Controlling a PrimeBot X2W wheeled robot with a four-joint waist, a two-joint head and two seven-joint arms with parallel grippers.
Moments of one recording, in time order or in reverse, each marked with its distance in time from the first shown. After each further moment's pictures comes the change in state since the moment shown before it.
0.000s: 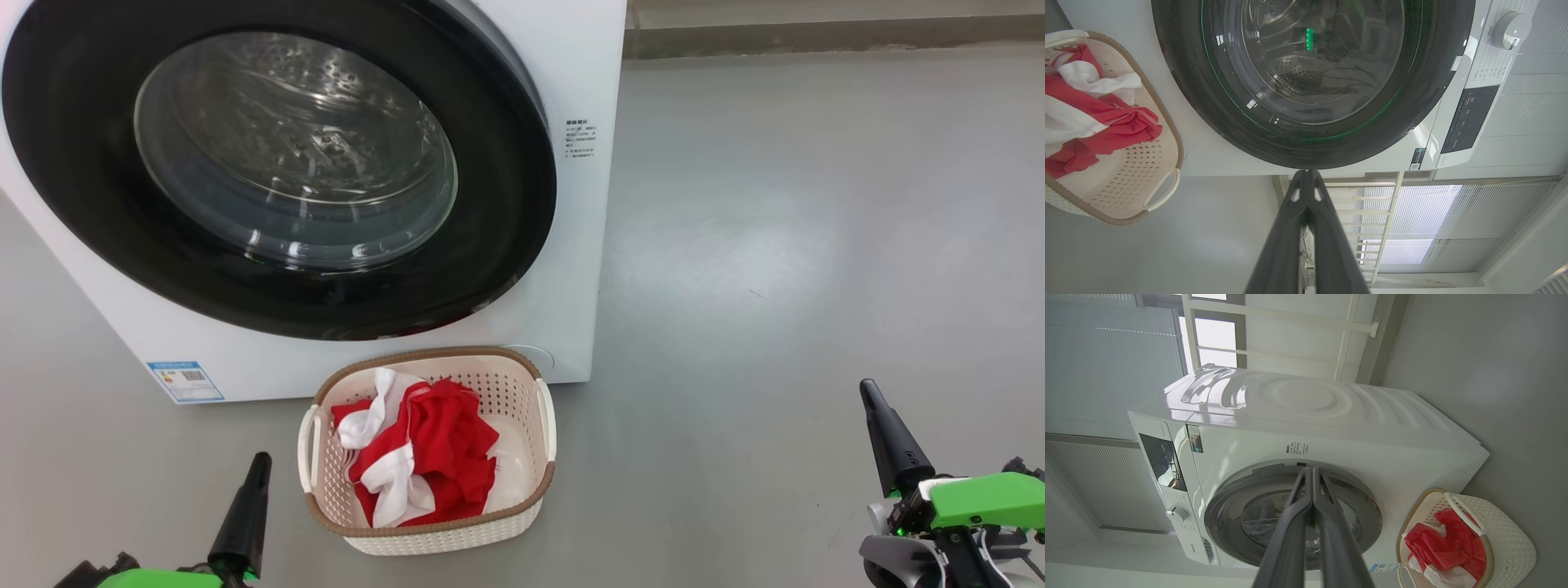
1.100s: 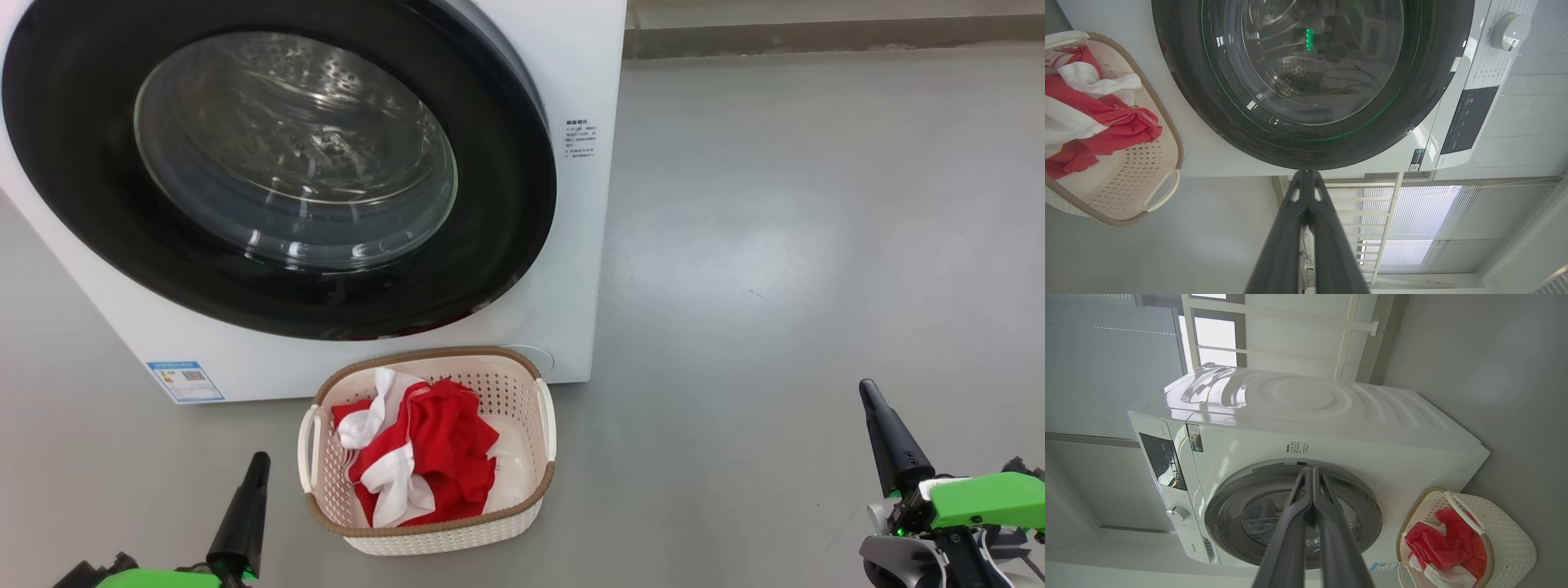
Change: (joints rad) left arm 0.000 -0.001 0.003 0.000 0.000 0.000 0.000; right arm 0.000 0.001 -0.004 0.000 0.000 0.000 0.007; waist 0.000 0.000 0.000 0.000
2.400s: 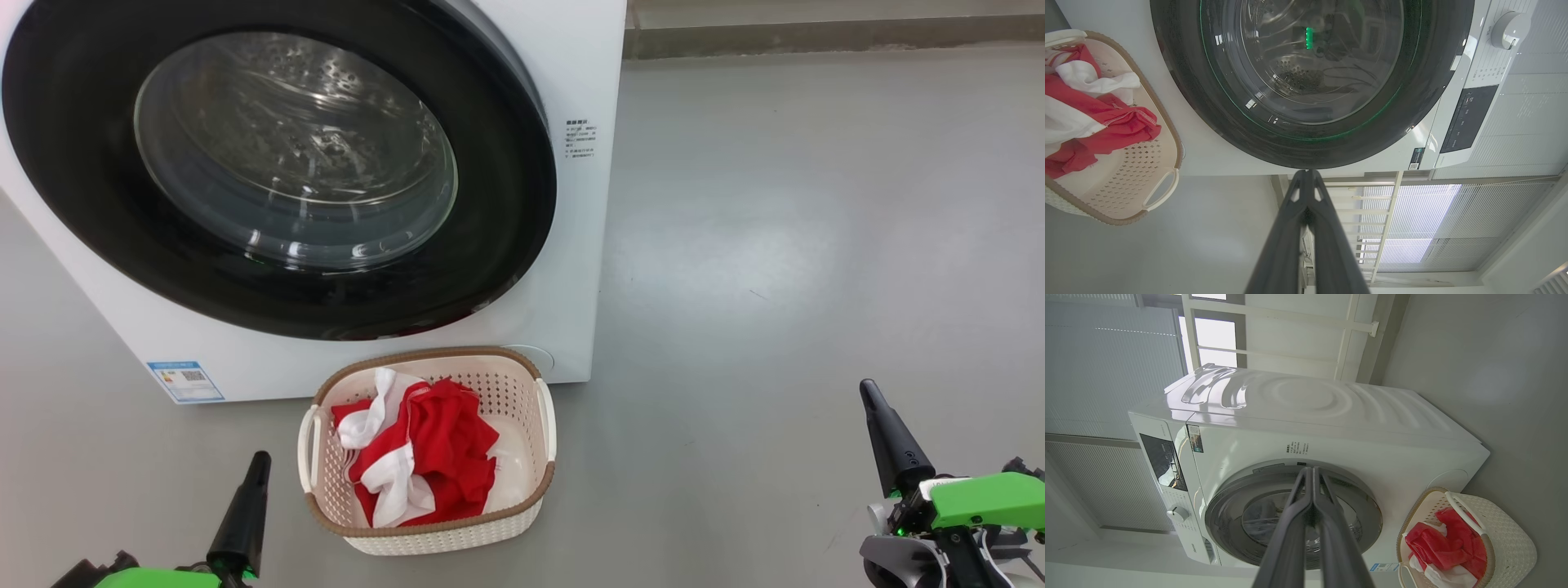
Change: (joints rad) left arm -0.002 -0.001 0.002 0.000 0.000 0.000 0.008; right arm 0.000 0.002 -0.002 0.000 0.000 0.000 0.000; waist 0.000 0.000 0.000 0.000
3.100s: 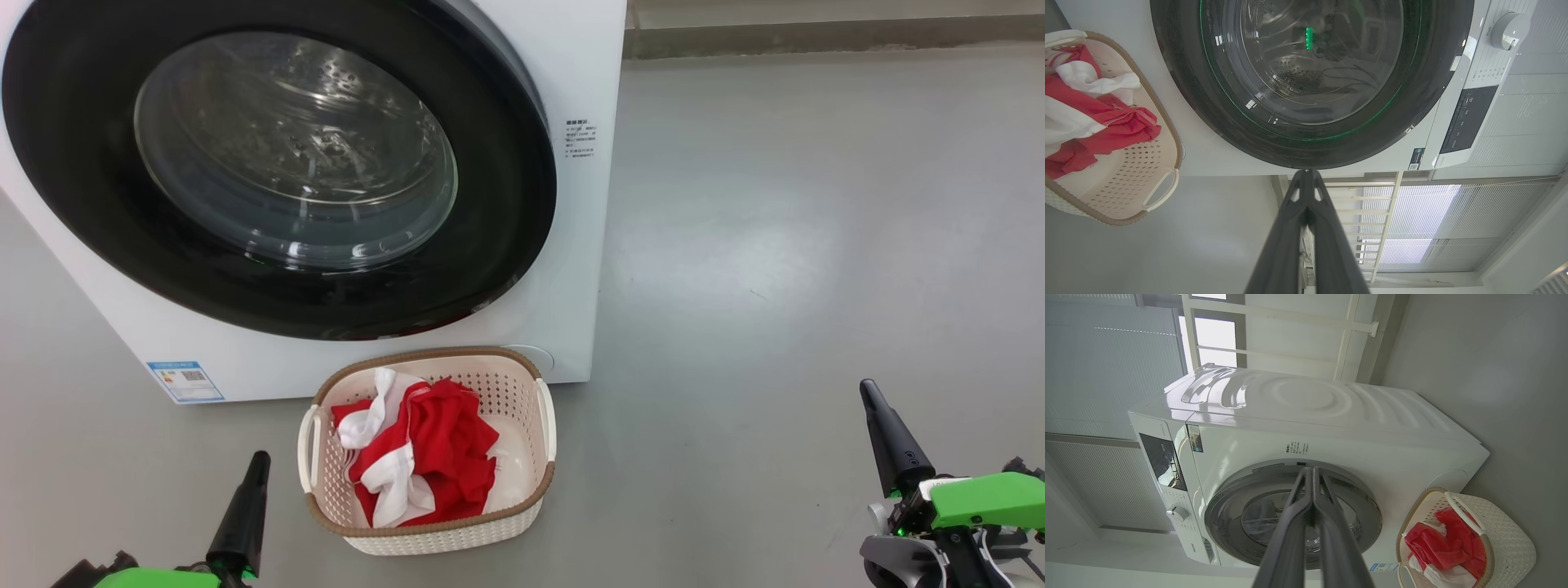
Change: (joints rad) left arm 0.000 -0.001 0.002 0.000 0.000 0.000 0.000; right arm 0.000 0.001 -0.001 0.000 -0.003 0.000 0.001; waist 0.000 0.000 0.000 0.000
